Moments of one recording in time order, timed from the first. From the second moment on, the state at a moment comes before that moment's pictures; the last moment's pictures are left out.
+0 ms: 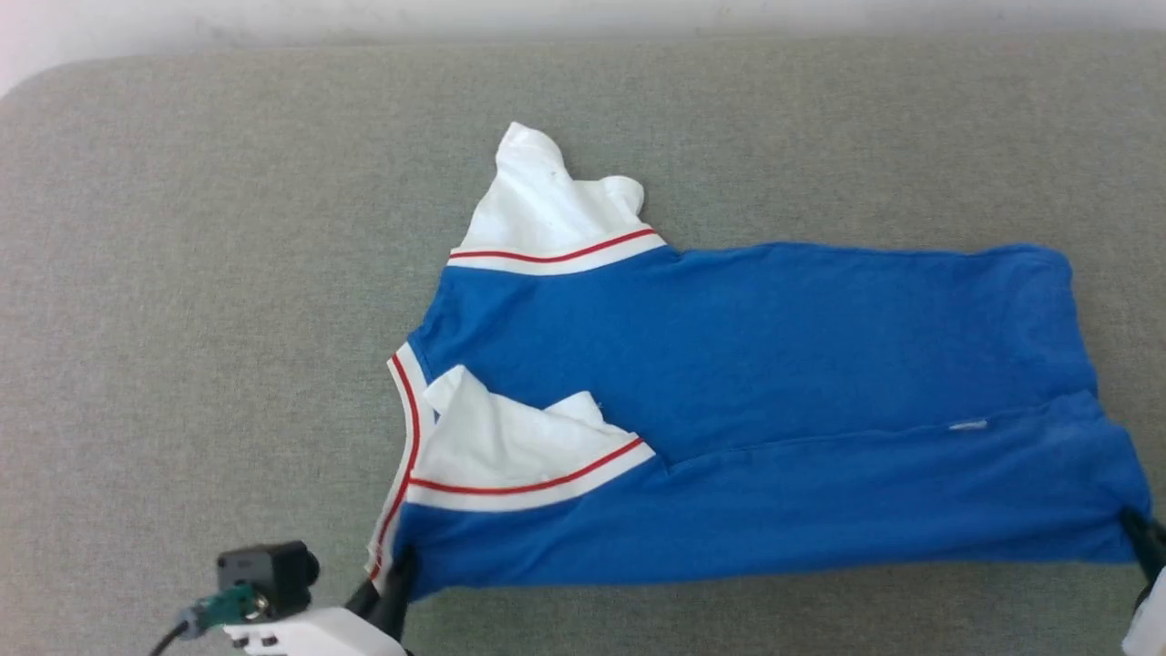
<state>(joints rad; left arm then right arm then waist) 0.18 0.48 -0.39 -0.40 -0.67 0.42 0.29 0.13 -0.18 -0.38 -0.21 0.36 0.13 0.66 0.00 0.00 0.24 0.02</state>
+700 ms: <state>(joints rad) 0.15 0.35 -0.26 -0.21 -0.78 0.33 0.02 0.11 -0.16 -0.33 -0.14 0.35 0.13 0.48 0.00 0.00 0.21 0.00</state>
